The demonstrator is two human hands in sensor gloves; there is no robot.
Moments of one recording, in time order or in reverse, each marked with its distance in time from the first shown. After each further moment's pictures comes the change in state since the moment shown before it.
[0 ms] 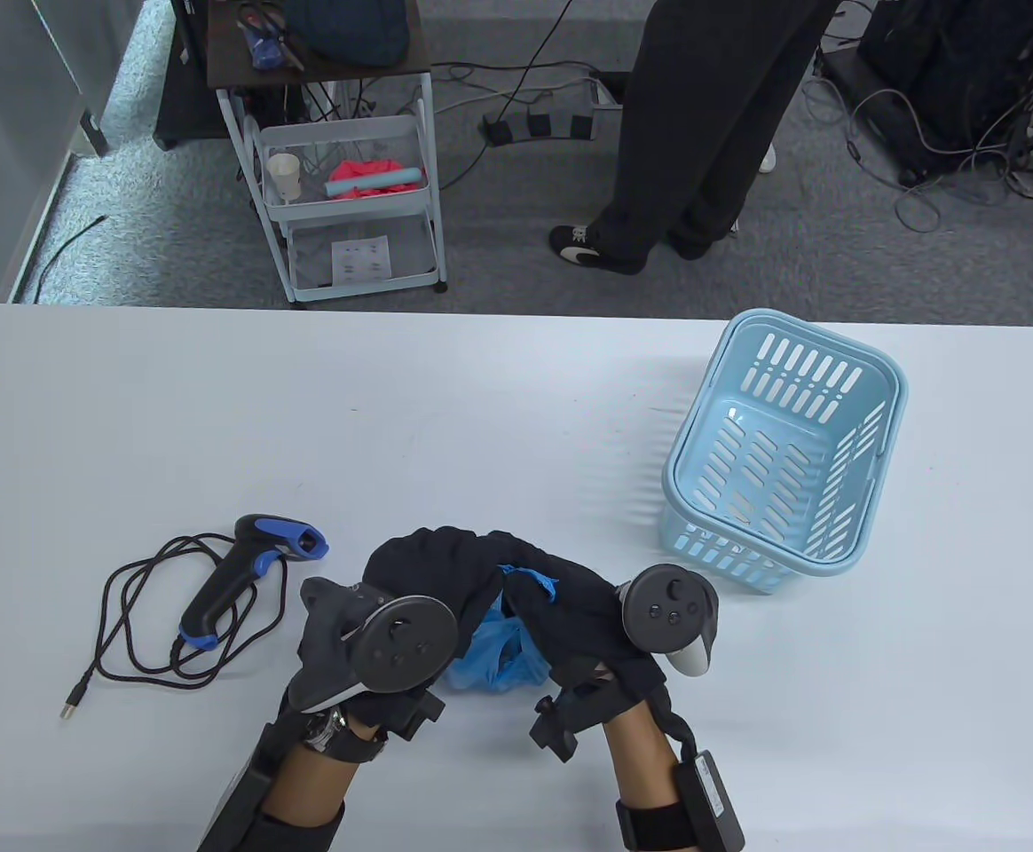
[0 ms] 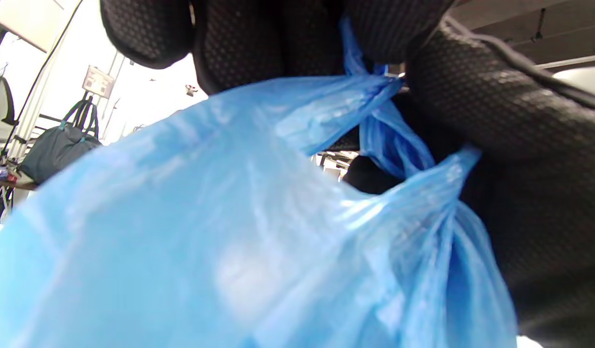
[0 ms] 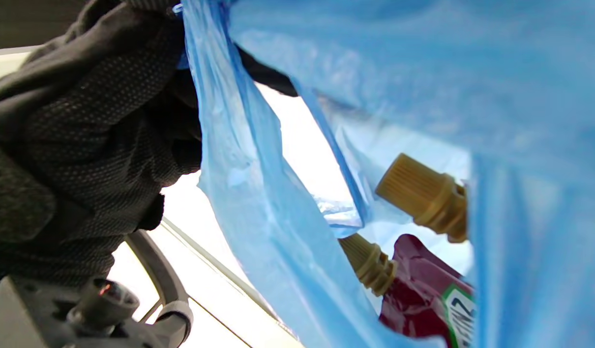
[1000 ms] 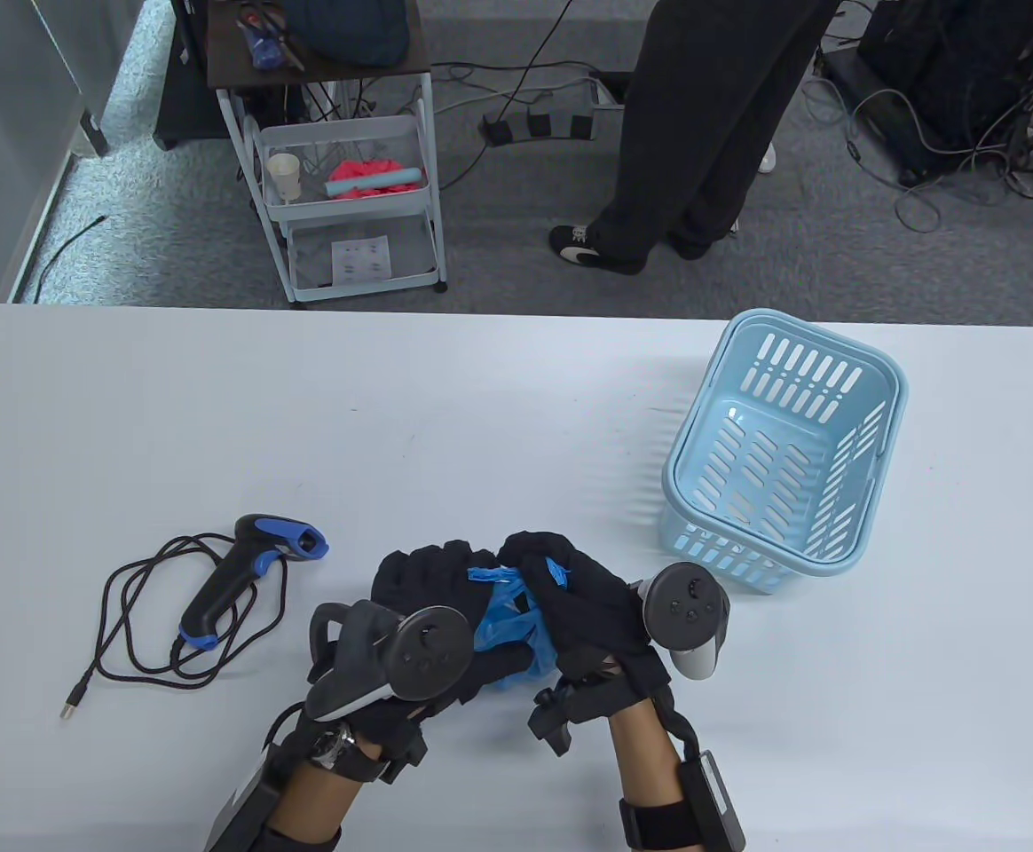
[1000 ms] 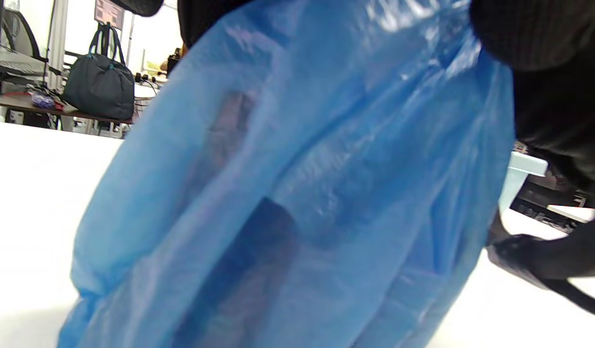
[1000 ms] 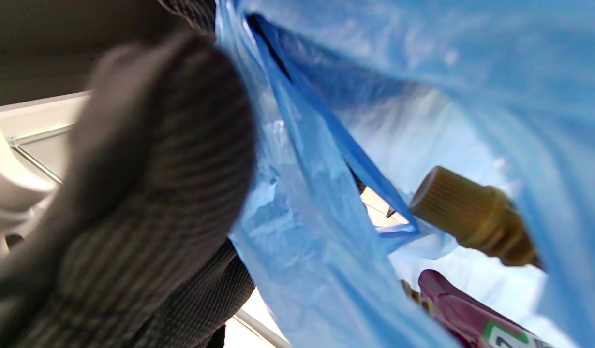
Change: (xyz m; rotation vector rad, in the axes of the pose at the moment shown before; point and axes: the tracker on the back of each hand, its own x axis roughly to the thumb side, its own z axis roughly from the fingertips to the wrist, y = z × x) left_hand -0.007 -0.048 0.013 -0.245 0.093 -0.043; right_hand -0.002 -0.007 0.001 -0.071 0.003 -0.074
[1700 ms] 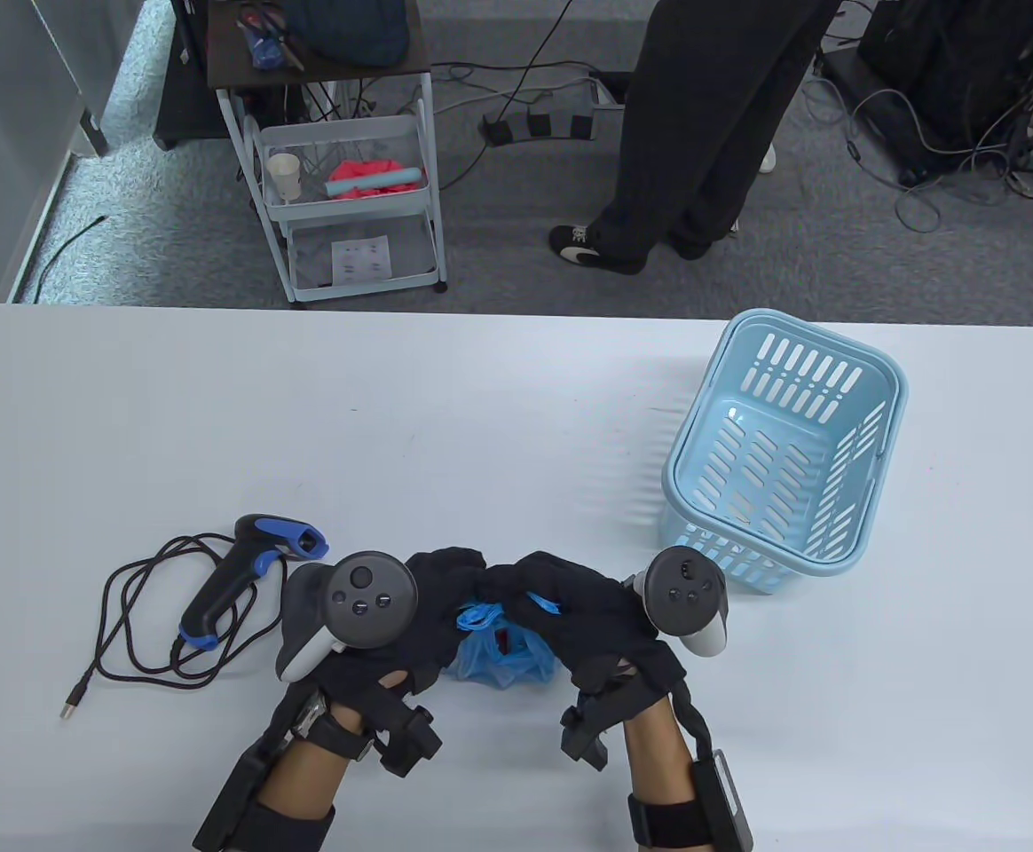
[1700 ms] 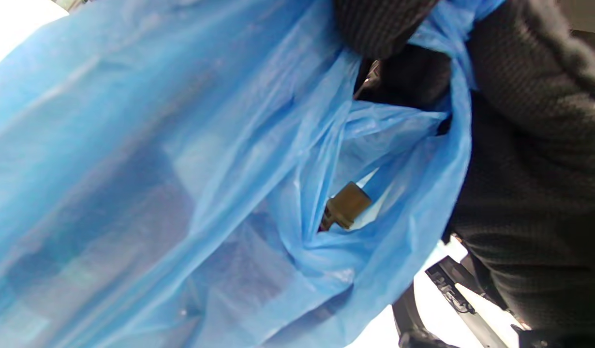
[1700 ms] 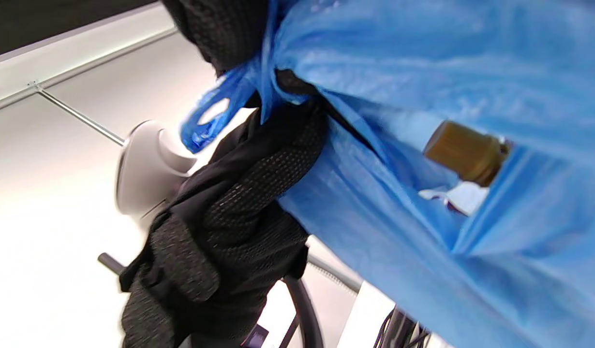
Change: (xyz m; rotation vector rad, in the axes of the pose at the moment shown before) left_hand -0.040 -0.003 -0.010 -0.090 -0.005 0.498; right_hand 0.003 -0.002 -0.004 0.321 -0.028 -0.084
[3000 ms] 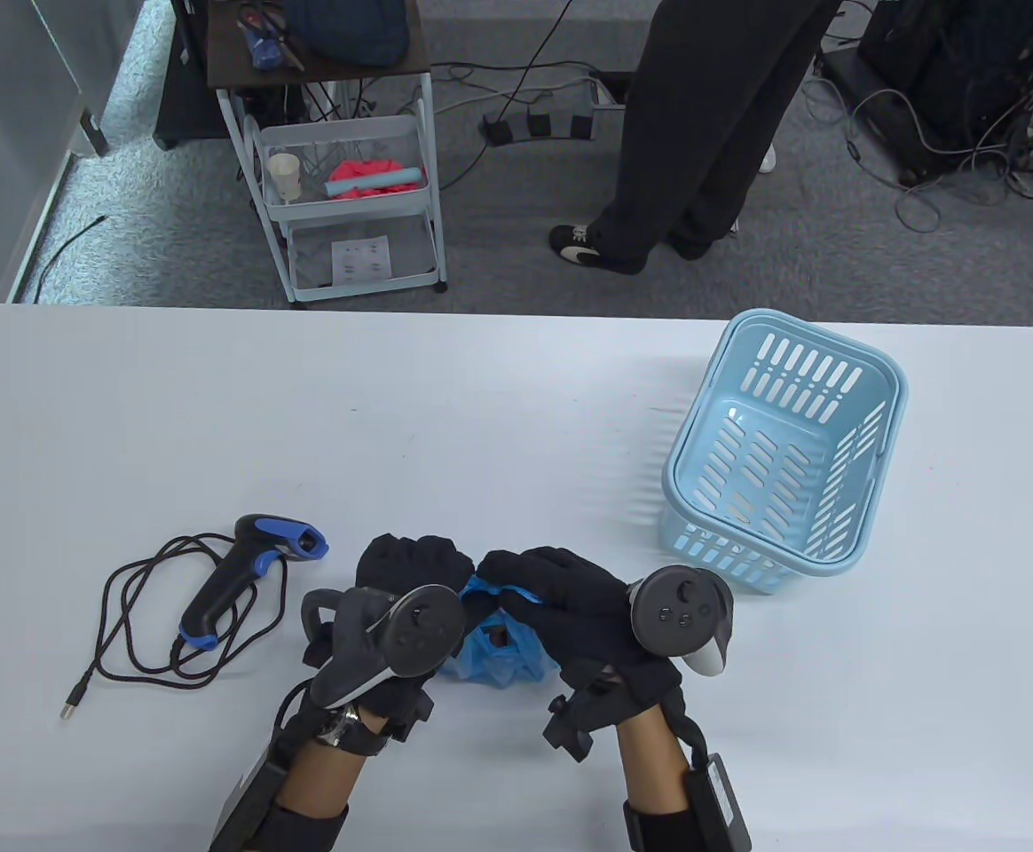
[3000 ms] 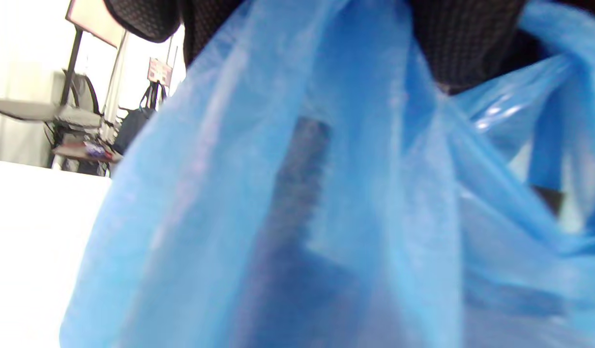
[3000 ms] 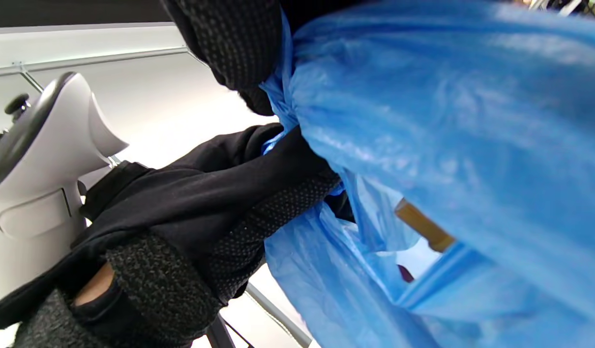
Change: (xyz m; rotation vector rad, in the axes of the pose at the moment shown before) left_hand 0.019 -0.007 -0.002 0.263 0.073 -0.578; right_hand 0.015 0.001 0.004 -0.207 0.014 0.243
